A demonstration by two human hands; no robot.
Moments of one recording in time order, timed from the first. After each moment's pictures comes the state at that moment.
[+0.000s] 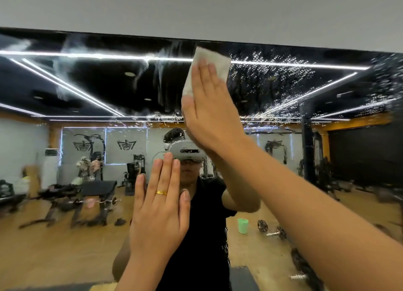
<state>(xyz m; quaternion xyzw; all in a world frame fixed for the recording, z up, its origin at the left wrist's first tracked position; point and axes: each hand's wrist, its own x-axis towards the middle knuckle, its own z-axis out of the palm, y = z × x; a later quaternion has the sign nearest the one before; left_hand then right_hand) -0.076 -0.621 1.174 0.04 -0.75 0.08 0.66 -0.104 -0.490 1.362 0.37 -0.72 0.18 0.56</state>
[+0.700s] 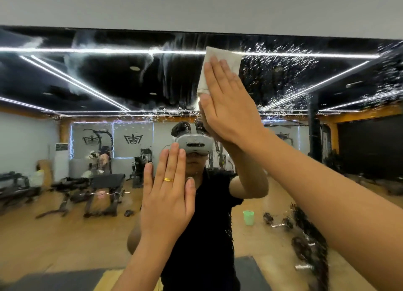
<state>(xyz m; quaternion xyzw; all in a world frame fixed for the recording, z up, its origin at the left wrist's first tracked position) -0.078 -0.618 1.175 0.03 -0.75 0.08 0.66 -0.125 -0.461 1.358 0.35 -0.72 0.11 0.59</state>
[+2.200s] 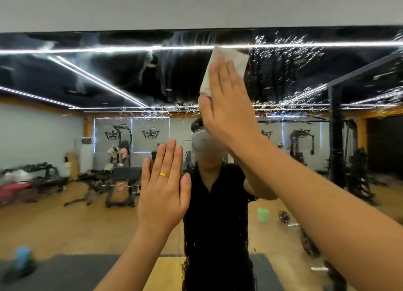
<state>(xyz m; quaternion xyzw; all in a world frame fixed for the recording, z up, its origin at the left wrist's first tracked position) -0.073 -0.617 1.174 0.04 -0.75 0.08 0.66 -0.122 -0.459 1.343 0.36 -0.71 0.18 0.57</state>
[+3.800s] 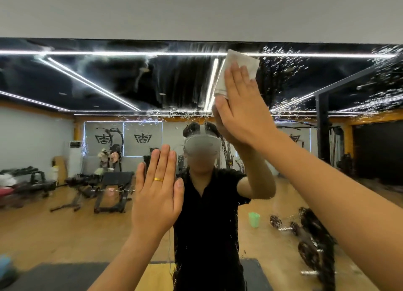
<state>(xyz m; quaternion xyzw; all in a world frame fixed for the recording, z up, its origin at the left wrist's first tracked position) -0.072 -0.618 1.177 0.04 -0.75 0.09 0.65 -0.132 -0.409 1.361 0.36 -0.74 0.17 0.54</state>
